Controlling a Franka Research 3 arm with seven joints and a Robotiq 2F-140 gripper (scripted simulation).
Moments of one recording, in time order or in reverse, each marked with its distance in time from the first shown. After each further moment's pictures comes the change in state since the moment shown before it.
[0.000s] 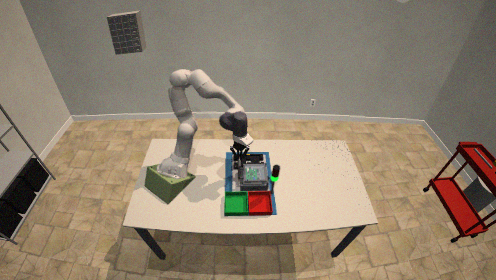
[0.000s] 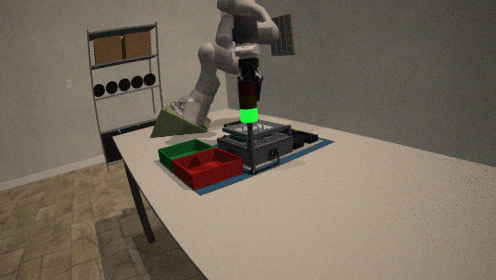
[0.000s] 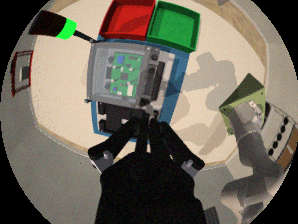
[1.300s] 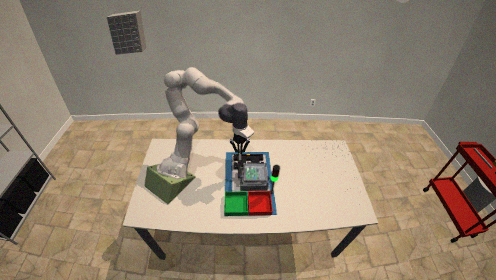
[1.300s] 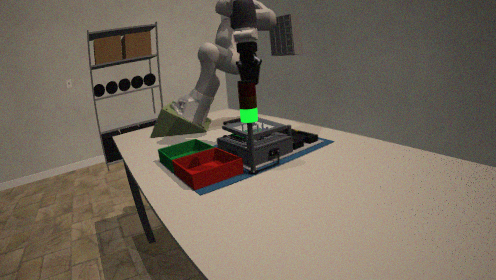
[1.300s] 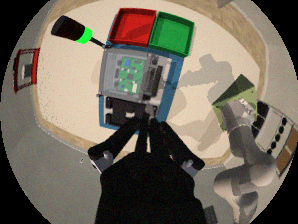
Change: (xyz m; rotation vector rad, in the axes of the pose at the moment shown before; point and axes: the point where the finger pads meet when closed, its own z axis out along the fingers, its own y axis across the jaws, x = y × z) arm 0.002 -0.002 -0.061 0.008 0.003 -0.014
